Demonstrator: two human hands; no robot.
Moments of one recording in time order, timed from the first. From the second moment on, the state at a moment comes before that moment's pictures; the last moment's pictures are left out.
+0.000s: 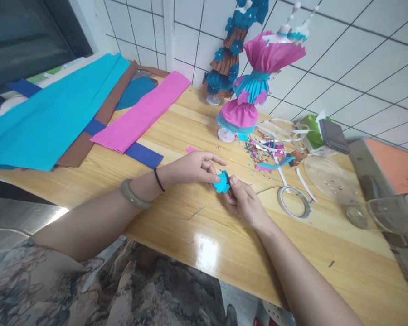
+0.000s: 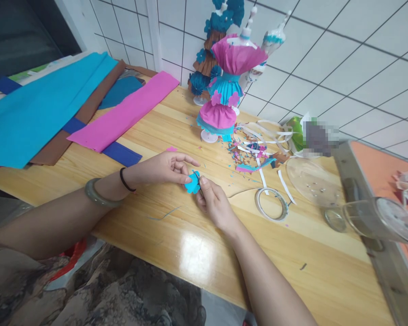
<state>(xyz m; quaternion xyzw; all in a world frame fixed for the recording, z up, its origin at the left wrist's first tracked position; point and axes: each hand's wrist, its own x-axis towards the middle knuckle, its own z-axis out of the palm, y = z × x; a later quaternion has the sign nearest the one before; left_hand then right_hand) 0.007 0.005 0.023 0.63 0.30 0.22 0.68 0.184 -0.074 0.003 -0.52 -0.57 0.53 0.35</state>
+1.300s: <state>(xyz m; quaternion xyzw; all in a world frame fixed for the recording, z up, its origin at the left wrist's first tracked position) 0.007 0.008 0.021 0.61 0.32 0.26 0.68 0.186 -0.075 0.007 -0.51 -0.58 0.54 0.33</state>
